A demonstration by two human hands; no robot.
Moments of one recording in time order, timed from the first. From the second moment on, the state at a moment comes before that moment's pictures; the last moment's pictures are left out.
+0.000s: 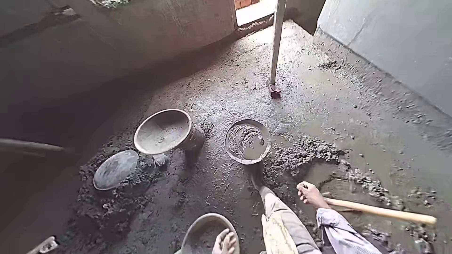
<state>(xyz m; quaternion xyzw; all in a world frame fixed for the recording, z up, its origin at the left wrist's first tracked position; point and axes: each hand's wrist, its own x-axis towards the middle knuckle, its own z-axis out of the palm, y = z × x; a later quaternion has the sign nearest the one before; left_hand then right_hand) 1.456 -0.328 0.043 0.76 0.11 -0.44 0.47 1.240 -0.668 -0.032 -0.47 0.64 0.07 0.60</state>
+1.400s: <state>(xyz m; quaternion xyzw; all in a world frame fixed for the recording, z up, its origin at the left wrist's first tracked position) 1.851 -0.720 -0.111 0.72 -0.10 -0.55 0.42 1.518 -0.744 -0.136 -0.17 0.81 -0.25 0.50</state>
